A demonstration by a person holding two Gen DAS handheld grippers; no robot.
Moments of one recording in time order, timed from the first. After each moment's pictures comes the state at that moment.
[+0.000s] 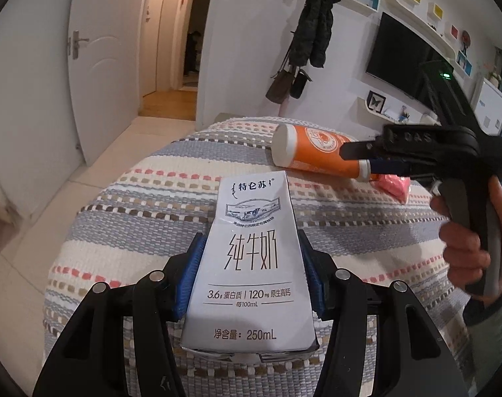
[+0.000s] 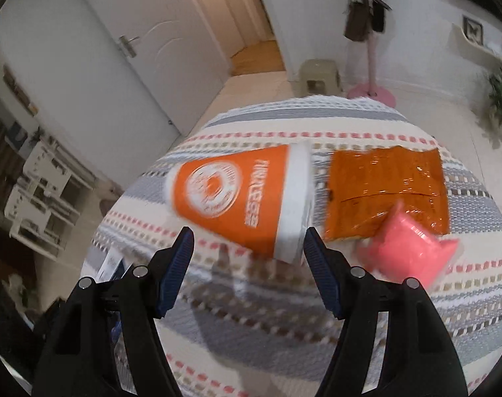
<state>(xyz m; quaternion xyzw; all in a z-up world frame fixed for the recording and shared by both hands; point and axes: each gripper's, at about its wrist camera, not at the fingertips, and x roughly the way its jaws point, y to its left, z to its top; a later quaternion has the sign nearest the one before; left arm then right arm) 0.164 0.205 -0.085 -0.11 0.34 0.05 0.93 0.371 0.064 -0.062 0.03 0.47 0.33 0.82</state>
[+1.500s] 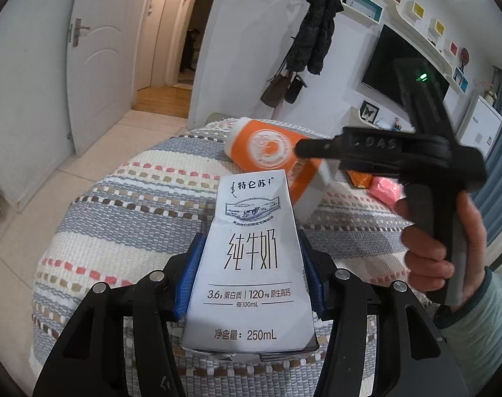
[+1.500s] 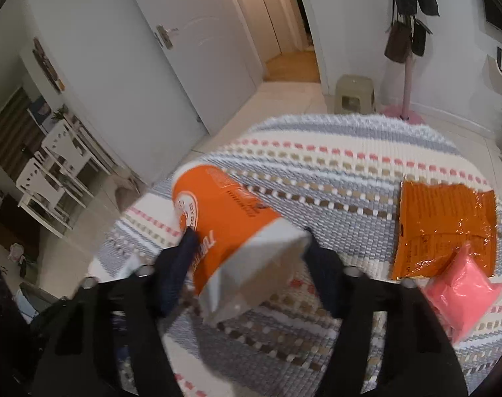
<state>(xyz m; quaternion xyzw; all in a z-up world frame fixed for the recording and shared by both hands) 0.165 0.215 -0.093 -0.15 0.33 0.03 0.93 0.368 0.110 -0.059 0.01 0.43 0.39 0.81</state>
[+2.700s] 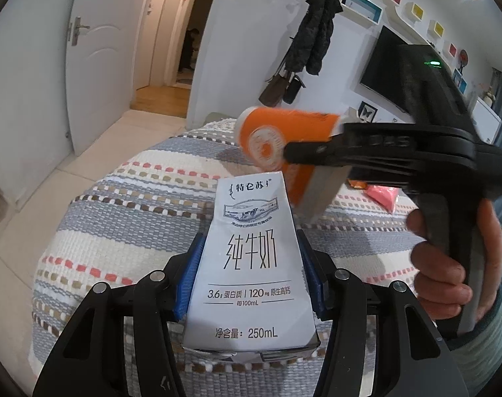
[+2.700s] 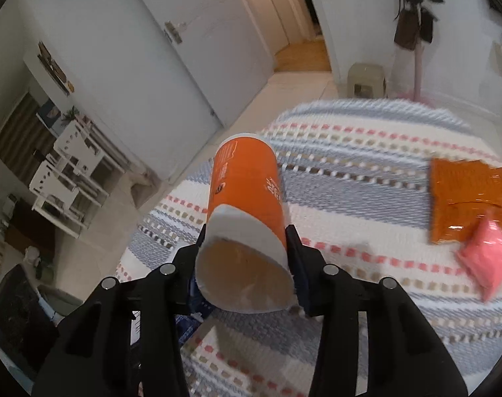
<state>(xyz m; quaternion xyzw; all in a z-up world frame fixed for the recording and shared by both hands) 0.162 0.220 -0.089 -0.15 0.33 0.02 0.93 0.340 0.122 -0.050 0.03 0.45 0.40 0.80</state>
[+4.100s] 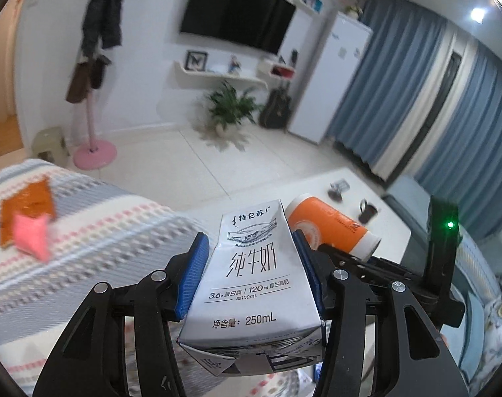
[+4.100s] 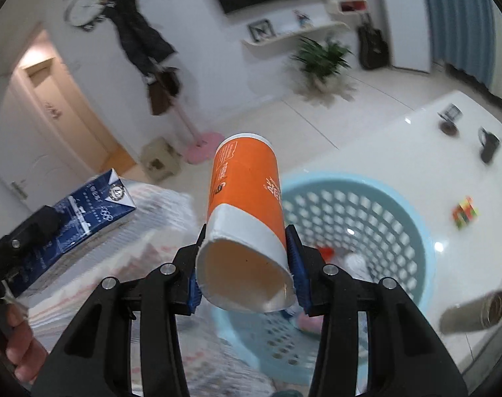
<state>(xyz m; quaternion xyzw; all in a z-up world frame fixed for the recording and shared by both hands) 0.277 -0.156 -0.058 -0.04 0.37 -0.30 0.88 0.226 -0.373 -0.098 0.21 0.39 -0.01 0.89</state>
